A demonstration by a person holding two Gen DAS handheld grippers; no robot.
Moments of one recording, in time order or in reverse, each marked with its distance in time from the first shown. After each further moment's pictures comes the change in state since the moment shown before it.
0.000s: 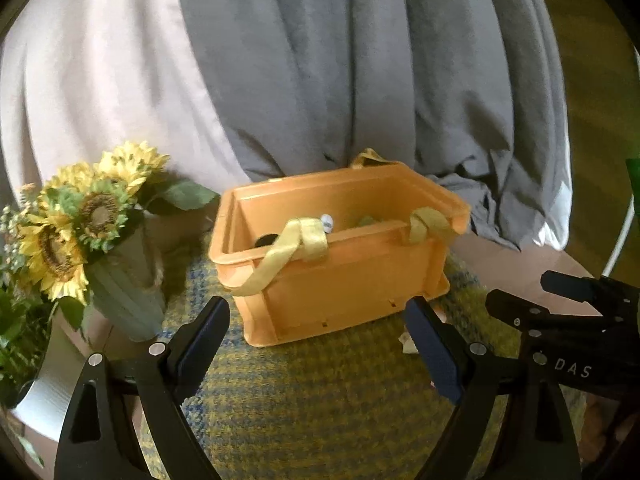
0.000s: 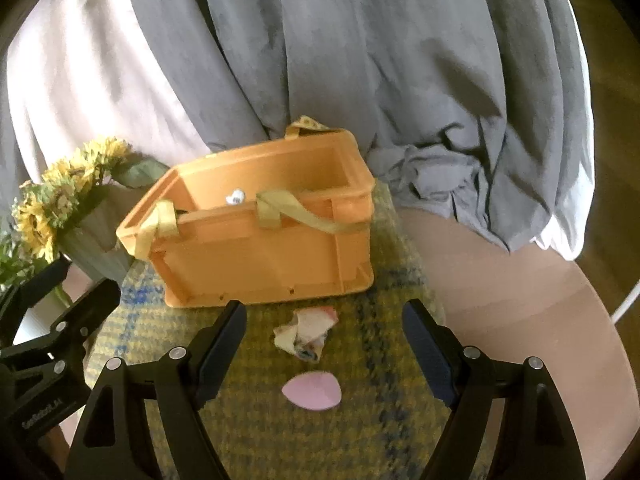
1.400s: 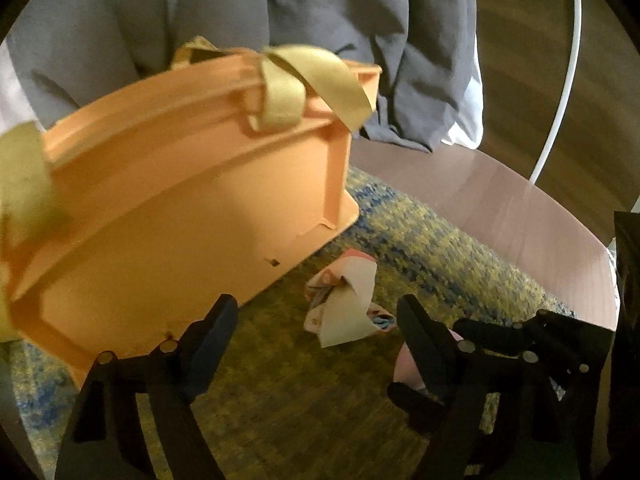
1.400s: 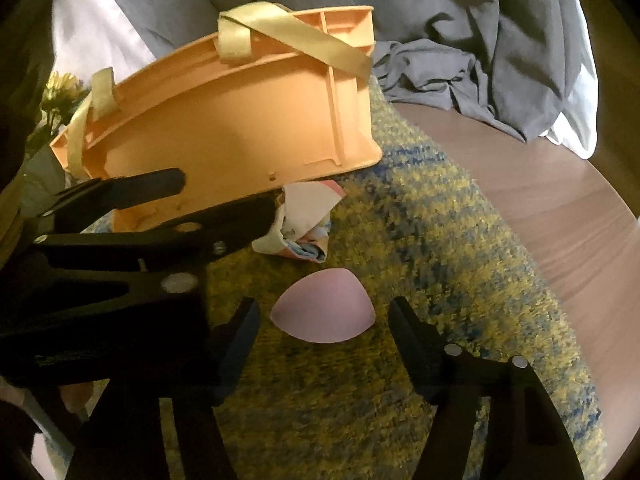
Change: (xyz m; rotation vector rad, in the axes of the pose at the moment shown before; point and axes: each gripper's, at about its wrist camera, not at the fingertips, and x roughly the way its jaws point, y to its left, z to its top) left arm 0.146 -0.057 -0.026 0.241 0.234 -0.487; right arm 0.083 0.015 -0.077 0.103 0.164 -0.068
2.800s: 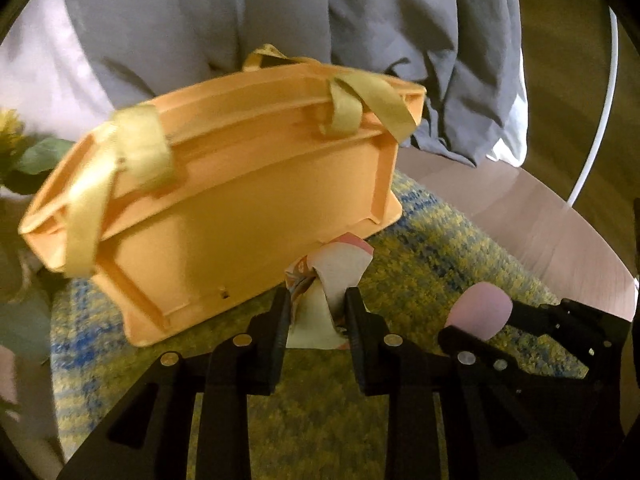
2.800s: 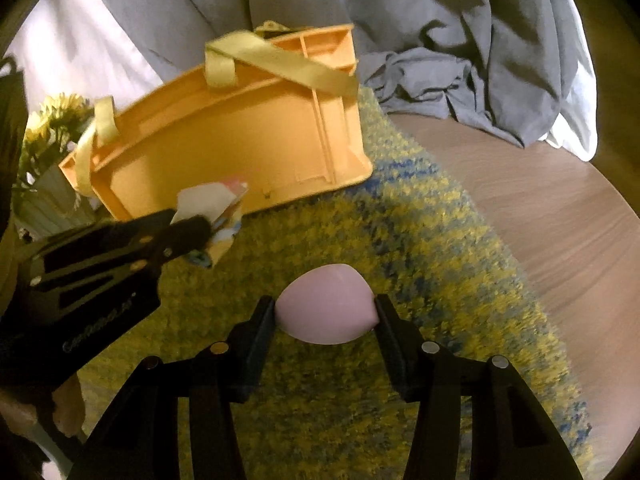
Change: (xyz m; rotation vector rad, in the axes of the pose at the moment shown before) left arm -0.045 0.004 -0.014 -0.118 -0.021 0.213; right arm -0.017 -0.013 0.010 0.017 -0.053 0.047
